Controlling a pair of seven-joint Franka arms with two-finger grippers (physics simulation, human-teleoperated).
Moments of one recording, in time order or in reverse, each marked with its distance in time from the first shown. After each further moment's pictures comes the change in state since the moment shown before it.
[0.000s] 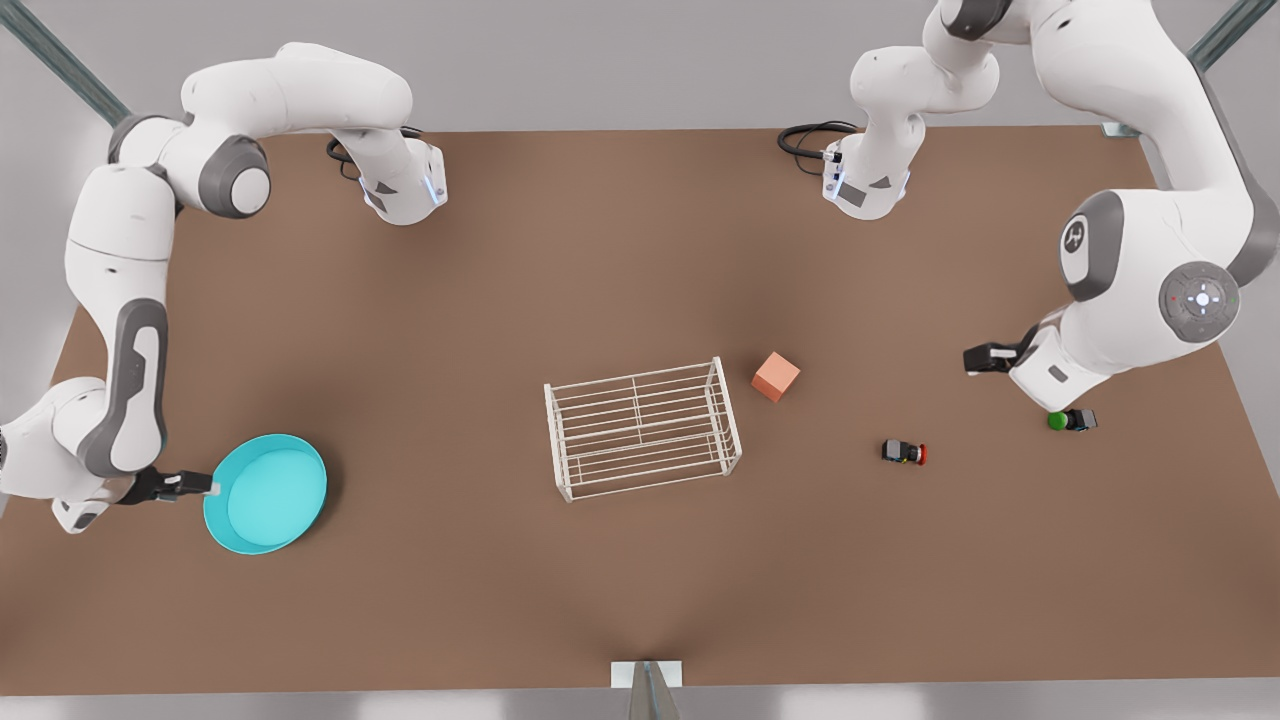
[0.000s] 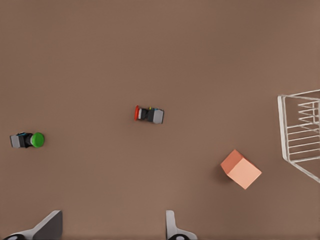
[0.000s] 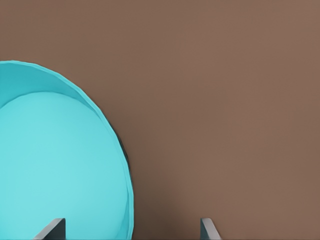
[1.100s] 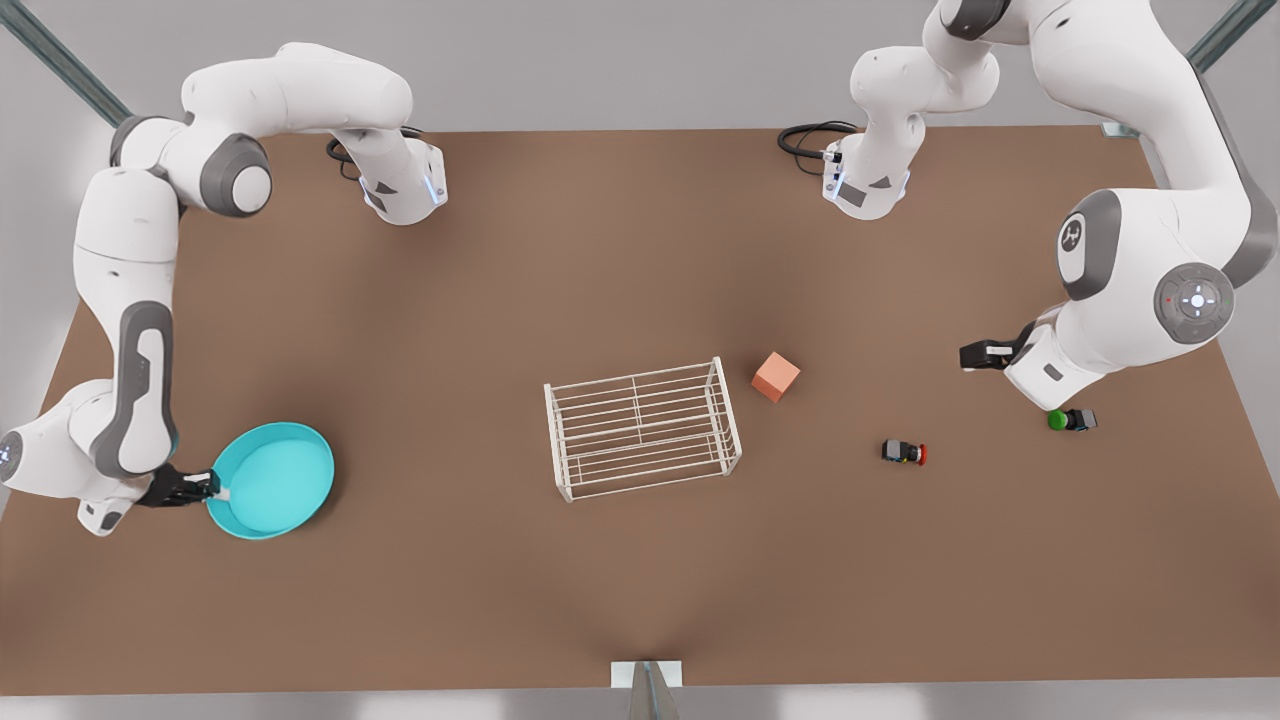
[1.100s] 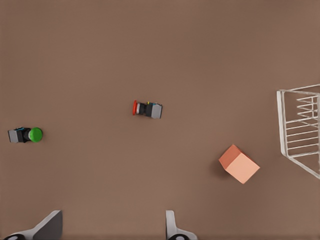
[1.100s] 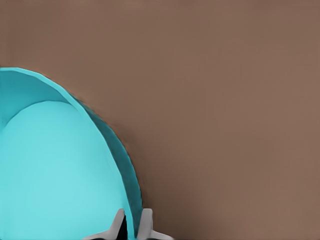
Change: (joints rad) left arm -0.004 -0.001 -0.005 0.005 0.000 -0.028 -0.010; right arm 0.002 -0.023 0.031 -0.047 0.075 0.012 -0.216
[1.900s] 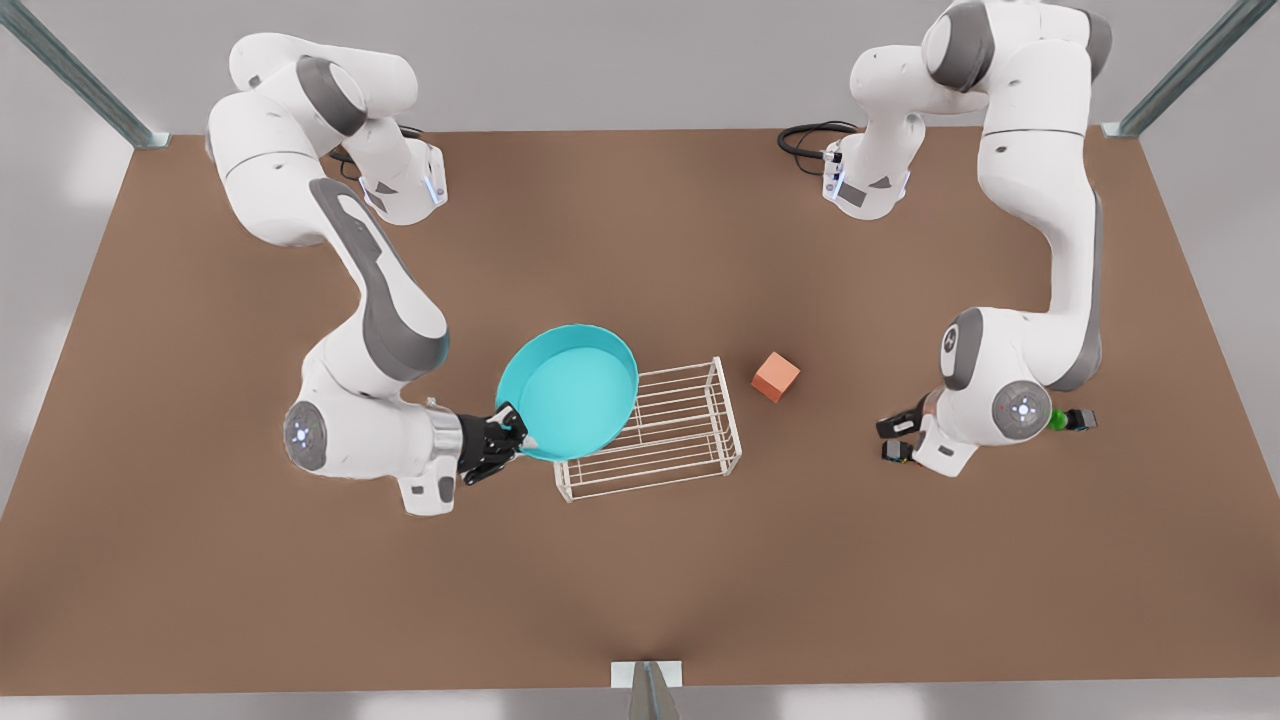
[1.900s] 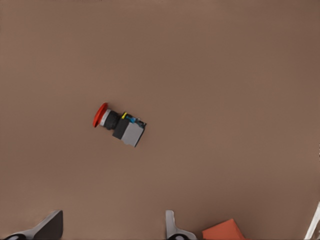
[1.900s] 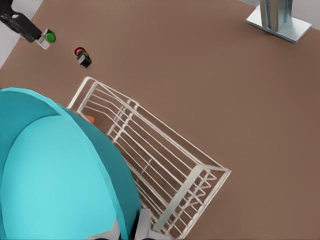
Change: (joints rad) left arm -0.051 0.199 -0.007 -0.282 -0.033 0.462 -0.469; right arm 0.473 -0.187 0.464 0.146 -0.005 -0.203 0.456
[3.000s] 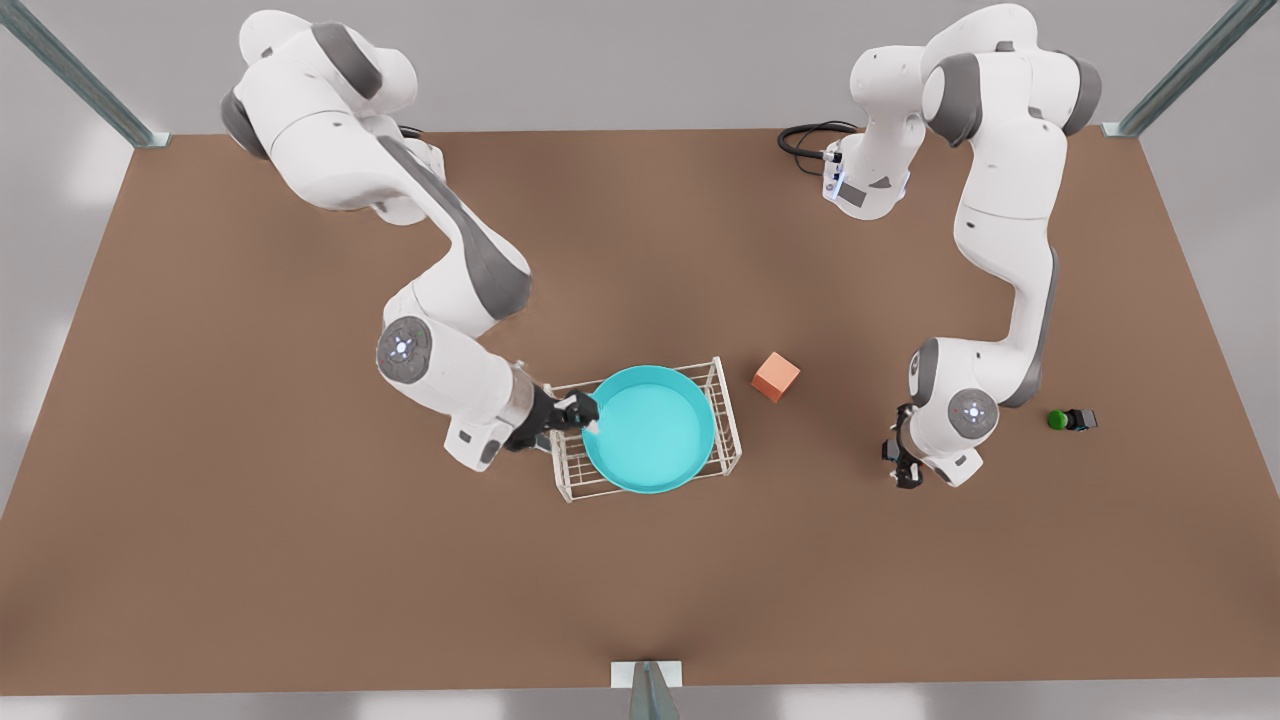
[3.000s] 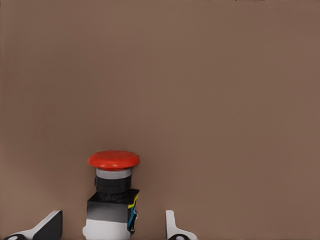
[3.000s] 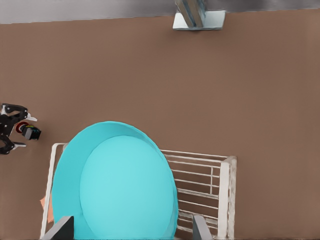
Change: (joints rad) left arm 0.015 0.174 0.030 -0.164 0.077 0.490 -1.082; right arm 0.078 -0.155 -0.009 -0.150 -0.181 0.212 0.659
